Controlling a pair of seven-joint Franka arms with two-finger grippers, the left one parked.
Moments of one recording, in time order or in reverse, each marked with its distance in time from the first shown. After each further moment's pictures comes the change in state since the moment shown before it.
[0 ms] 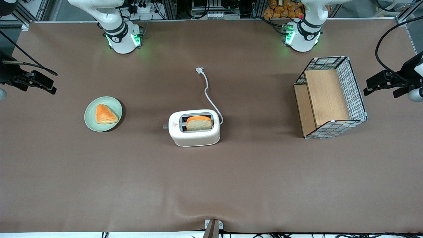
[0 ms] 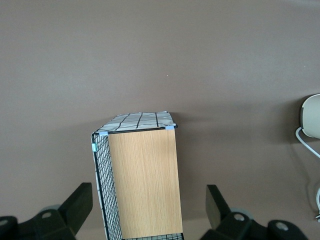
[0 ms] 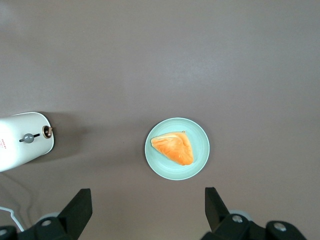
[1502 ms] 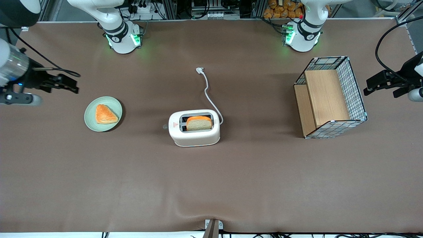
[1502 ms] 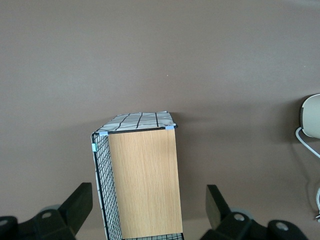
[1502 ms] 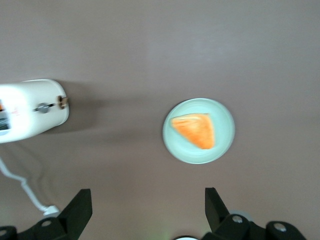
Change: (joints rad) arm 0.065 0.060 0.021 -0.004 0.079 -0.057 -0.001
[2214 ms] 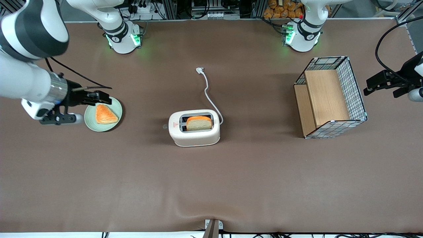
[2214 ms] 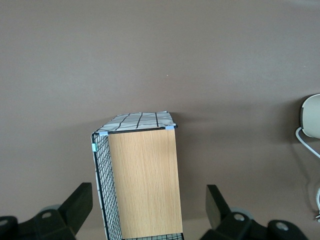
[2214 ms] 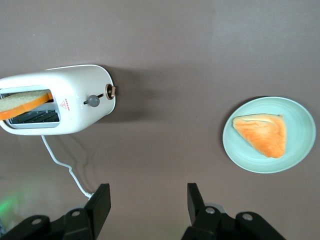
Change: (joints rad) arm 0.060 0.144 0.000 -0.001 0.159 0.068 0.001
